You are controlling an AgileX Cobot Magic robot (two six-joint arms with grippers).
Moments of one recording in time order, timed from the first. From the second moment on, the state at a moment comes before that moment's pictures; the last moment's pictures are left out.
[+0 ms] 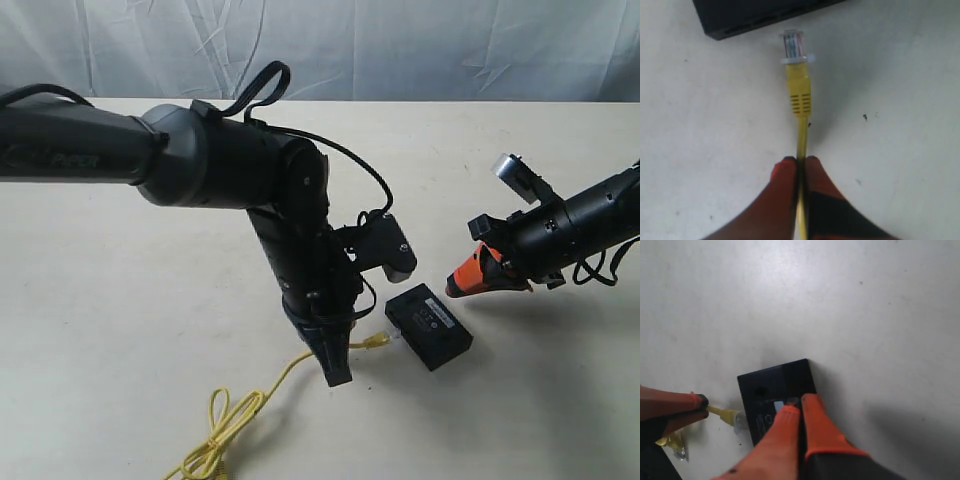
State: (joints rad) left arm -0.84 2.03 -1.32 -0.32 0.82 0.74; right arm -0.06 2.02 -0.95 1.06 0.99 -1.04
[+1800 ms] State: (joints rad) left arm -0.84 2.08 -1.38 -0.28 0.86 0.77; right arm -0.04 2.01 -0.95 1.04 0.97 -0.98
